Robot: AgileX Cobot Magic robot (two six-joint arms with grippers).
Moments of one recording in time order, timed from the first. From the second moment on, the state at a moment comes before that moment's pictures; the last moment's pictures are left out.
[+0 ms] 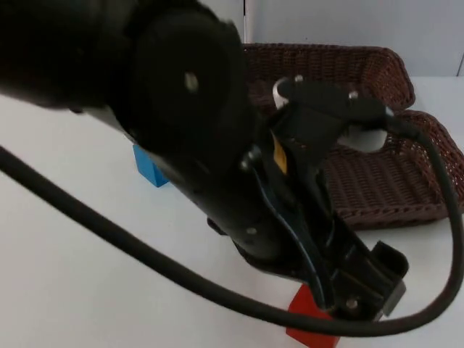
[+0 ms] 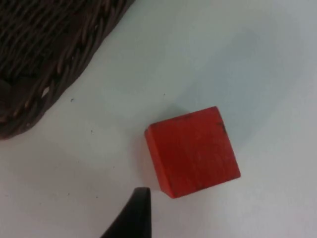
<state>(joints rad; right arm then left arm) 0.16 0.00 -0.52 0.00 1.08 -0.03 -0.95 1.72 -0.95 -0.22 0.38 0.03</state>
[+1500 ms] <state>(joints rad) 0.16 0.00 -0.52 0.00 1.08 -0.04 -0.95 2.08 -1.08 -0.12 0.25 -0.04</state>
